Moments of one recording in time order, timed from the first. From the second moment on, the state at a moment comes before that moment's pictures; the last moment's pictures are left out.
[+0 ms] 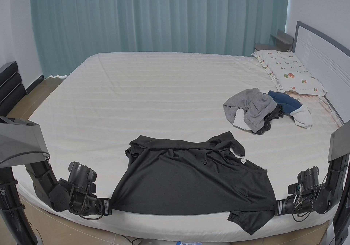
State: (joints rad) left arm -0.24 2.07 -0.36 -0.60 -0.09 -0.37; right arm 0.07 2.19 -0.05 -1.16 0.16 0.18
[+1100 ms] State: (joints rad) left arm -0.19 2.15 -0.89 -0.59 -0.12 -0.81; right arm -0.06 2.07 -0.06 -1.51 0.32 0.67
